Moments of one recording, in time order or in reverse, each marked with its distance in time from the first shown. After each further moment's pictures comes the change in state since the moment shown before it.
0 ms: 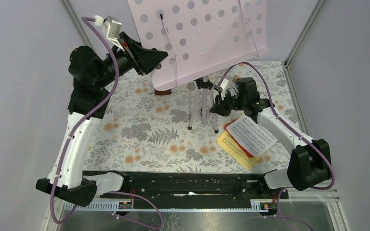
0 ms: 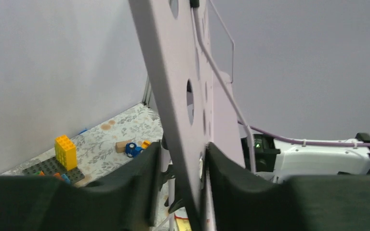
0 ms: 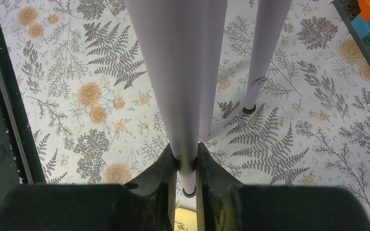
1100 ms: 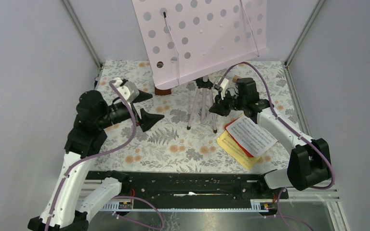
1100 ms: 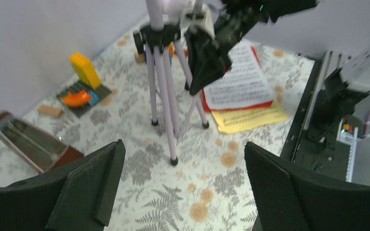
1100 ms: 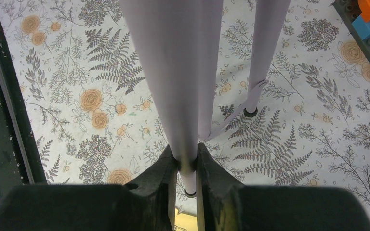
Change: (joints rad) left arm 0.007 -0.382 -0.452 -0.338 0.114 0.570; right arm 0.001 0.004 -0.014 0.042 -0.001 0.039
